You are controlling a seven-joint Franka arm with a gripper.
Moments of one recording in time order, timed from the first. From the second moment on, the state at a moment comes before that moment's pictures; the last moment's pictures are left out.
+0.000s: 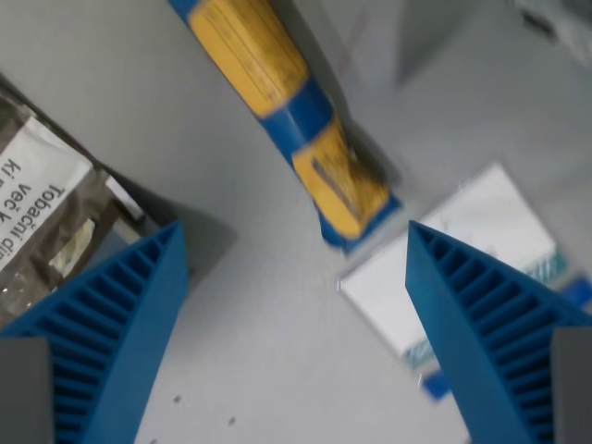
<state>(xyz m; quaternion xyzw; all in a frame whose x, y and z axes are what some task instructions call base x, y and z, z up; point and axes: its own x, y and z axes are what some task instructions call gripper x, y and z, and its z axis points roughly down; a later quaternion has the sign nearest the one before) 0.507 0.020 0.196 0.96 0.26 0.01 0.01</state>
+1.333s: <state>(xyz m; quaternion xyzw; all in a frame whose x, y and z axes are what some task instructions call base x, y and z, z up) 0.546 0.046 0.165 0.91 0.41 0.02 0.00</state>
